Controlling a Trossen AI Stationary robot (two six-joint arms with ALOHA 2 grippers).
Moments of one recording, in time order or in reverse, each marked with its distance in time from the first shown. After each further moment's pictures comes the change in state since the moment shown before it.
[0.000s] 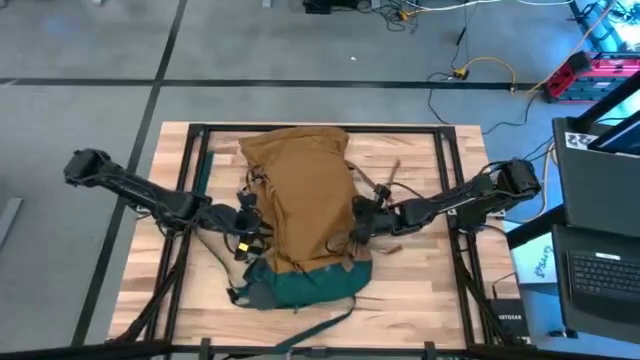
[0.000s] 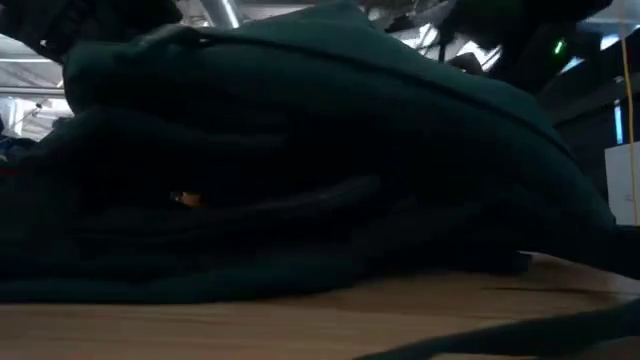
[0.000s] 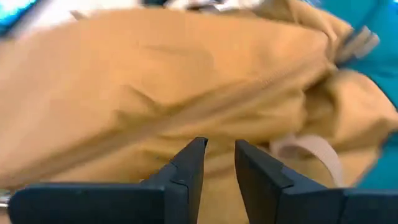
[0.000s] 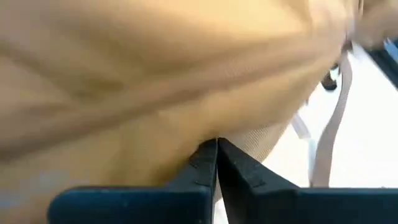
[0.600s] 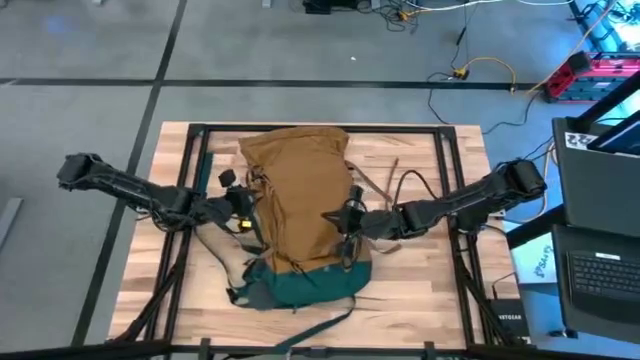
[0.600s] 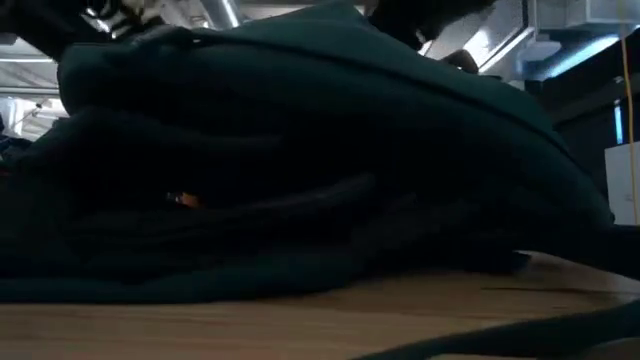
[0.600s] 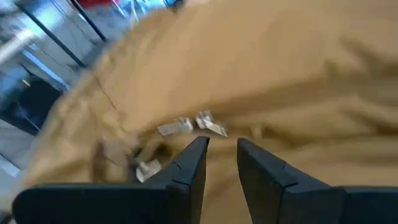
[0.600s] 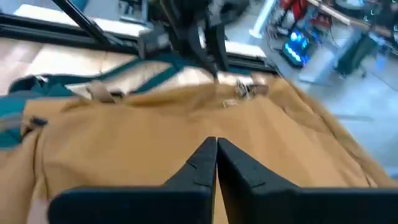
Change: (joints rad) left arm 0.092 -0.077 -0.061 -0.164 -0.344 -0.068; right arm 0.035 -0.008 0.175 0.380 -0.125 -0.447
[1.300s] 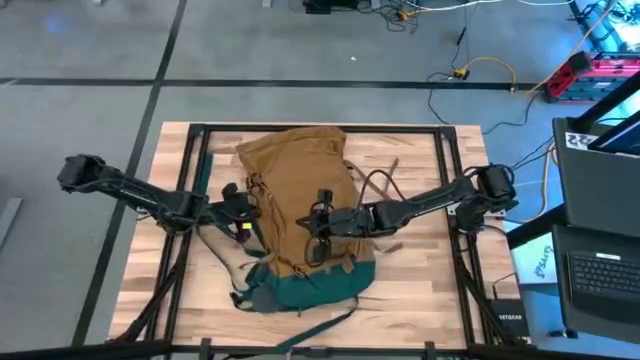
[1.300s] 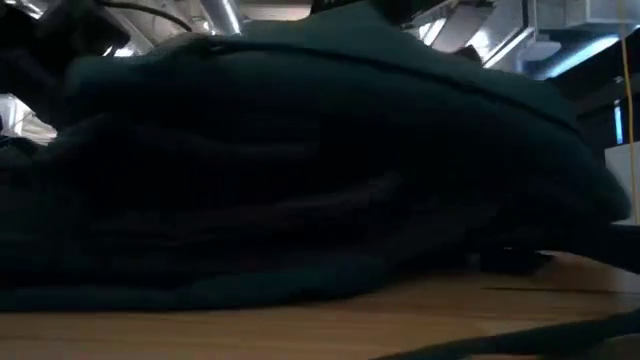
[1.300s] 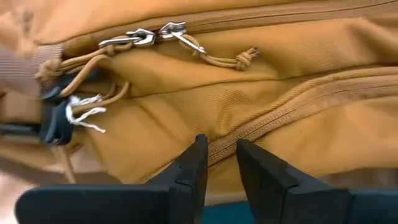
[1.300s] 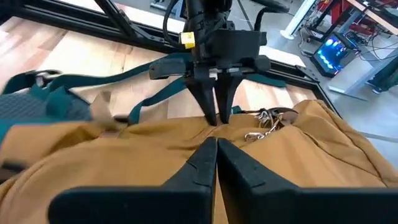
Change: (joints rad) left arm 0.024 0.087 -0.179 0.209 0.285 -0.224; right arm -0.050 0.233 0.224 -0.041 -0.148 -0.090
